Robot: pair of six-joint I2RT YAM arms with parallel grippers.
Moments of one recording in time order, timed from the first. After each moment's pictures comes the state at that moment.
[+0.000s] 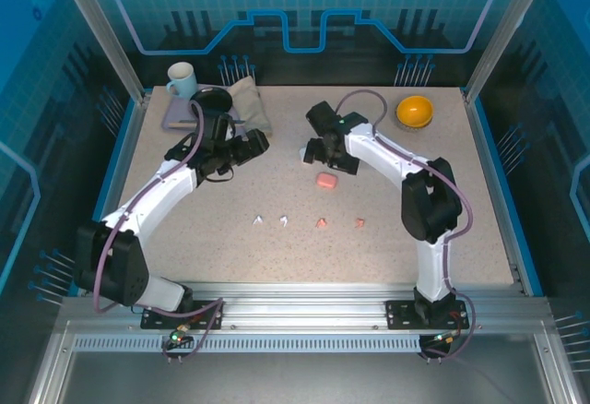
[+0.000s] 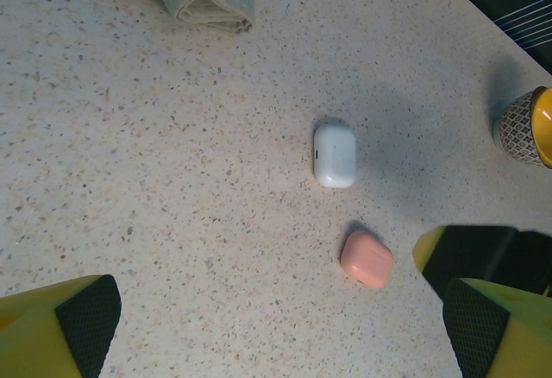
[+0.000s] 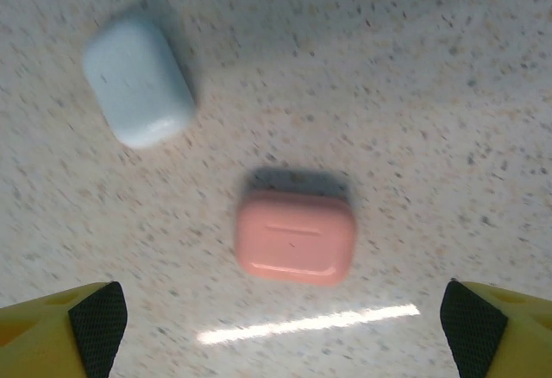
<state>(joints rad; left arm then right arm) -0.27 1.45 1.14 -0.47 0.15 -0.75 0.56 2.04 1.76 -0.99 0.16 0.86</state>
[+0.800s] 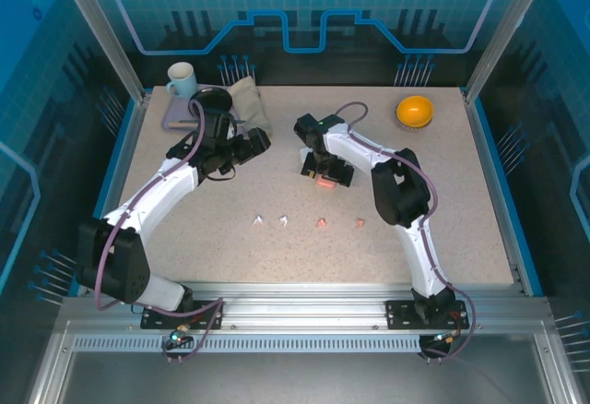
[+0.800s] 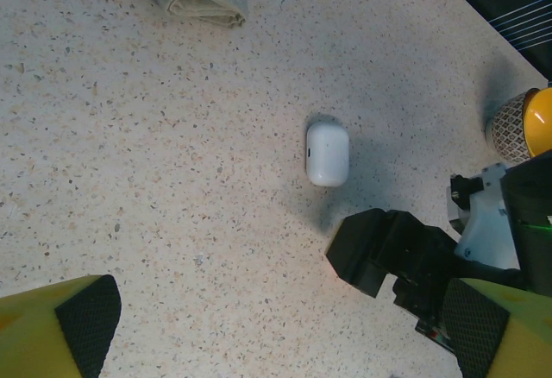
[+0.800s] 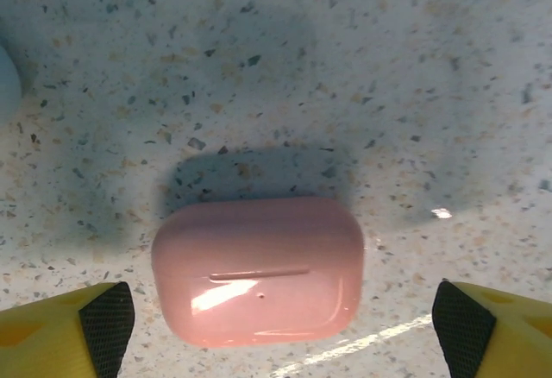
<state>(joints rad) -0.27 1.46 1.14 -0.47 0.17 -0.77 0.58 2.29 1.91 -1.17 0.16 0.96</state>
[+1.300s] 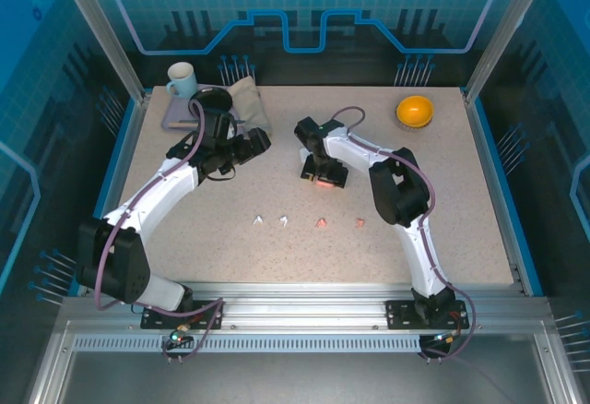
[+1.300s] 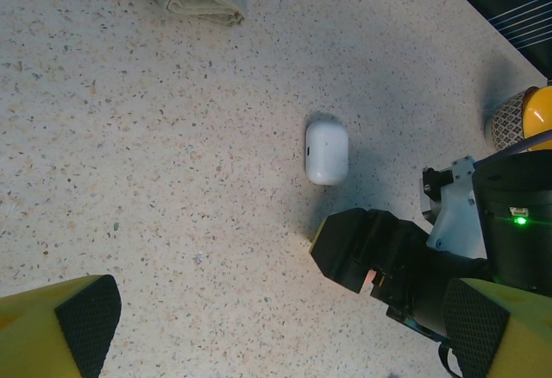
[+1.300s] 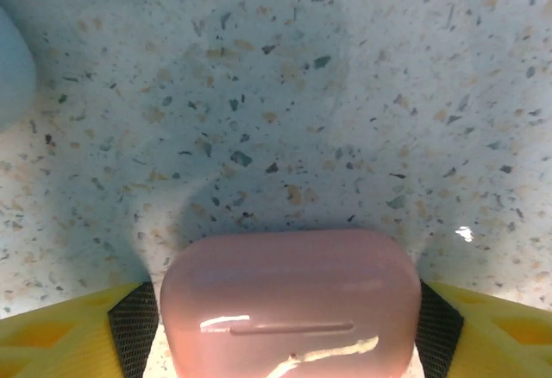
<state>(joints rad) -0.27 1.46 1.14 -0.47 0.17 -0.77 0.57 2.29 1.85 -1.06 0.11 0.91</state>
